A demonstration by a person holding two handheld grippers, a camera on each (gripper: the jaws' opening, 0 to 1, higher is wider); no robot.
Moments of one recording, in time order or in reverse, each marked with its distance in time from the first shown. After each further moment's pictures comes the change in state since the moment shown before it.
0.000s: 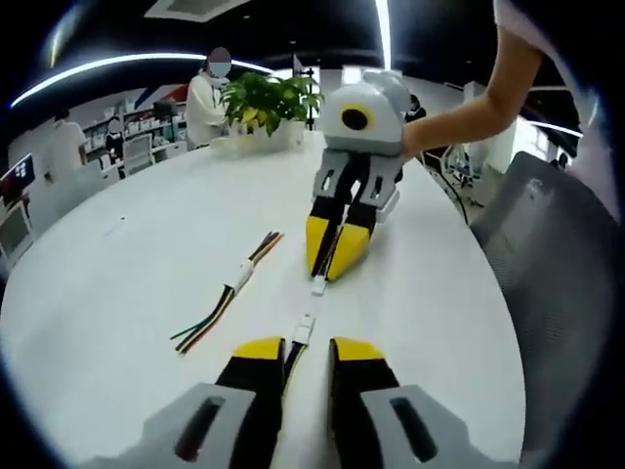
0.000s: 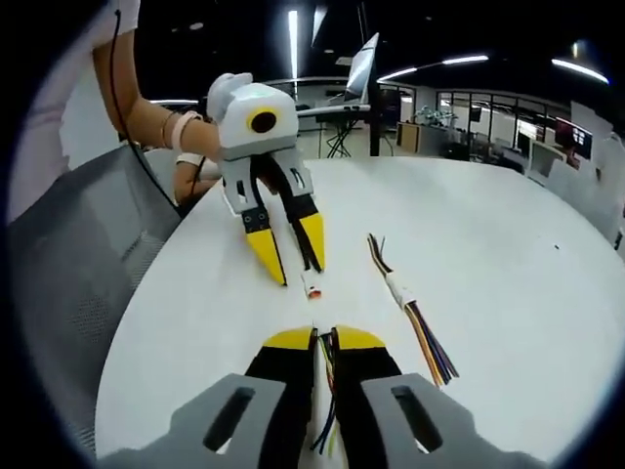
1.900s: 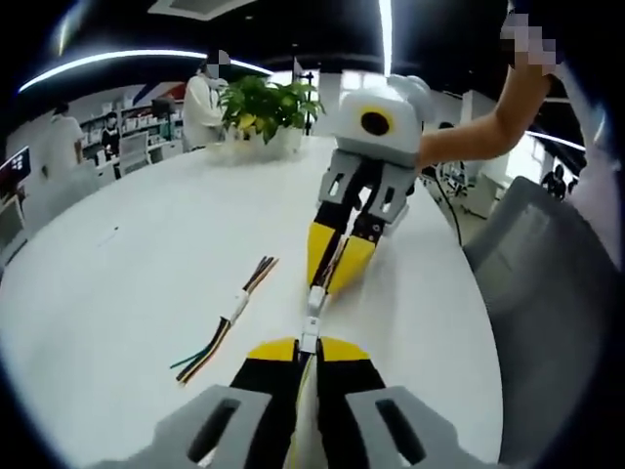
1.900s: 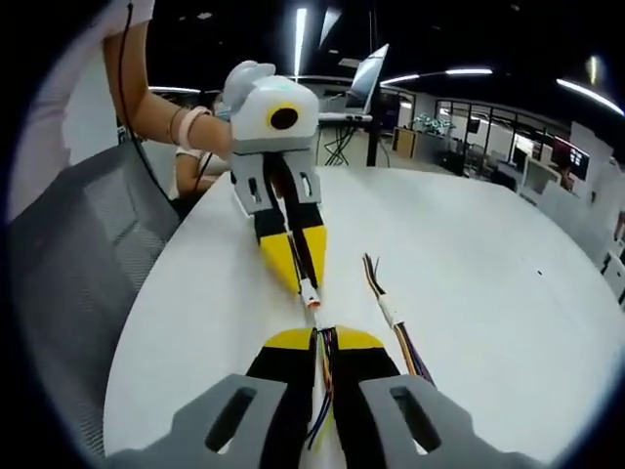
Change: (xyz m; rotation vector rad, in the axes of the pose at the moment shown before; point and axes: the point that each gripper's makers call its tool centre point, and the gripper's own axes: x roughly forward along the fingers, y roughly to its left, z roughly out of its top) left arm -0.001 -0.004 0.030 -0.022 -0.008 -0.041; right arm -0.014 0.002 0.021 -0.079 0.011 -0.057
